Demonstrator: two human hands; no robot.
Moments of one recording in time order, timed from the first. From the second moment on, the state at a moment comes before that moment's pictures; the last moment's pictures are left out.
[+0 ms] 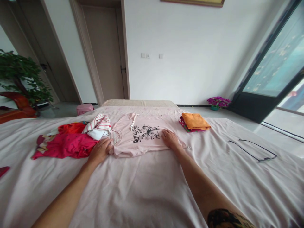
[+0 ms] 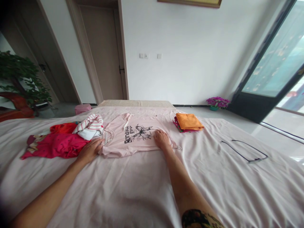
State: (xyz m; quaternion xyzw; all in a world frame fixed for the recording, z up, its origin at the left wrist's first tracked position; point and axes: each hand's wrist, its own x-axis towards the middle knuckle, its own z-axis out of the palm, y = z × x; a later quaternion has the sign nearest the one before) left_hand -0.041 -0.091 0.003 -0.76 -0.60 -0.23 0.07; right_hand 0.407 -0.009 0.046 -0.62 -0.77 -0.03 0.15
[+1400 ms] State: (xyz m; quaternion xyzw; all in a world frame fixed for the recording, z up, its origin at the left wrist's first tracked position) left_hand 0.029 -0.159 0.065 -0.75 -0.58 -0.30 -0.10; right_hand 0.413 -0.007 0.044 -0.60 -0.79 -0.03 0.16
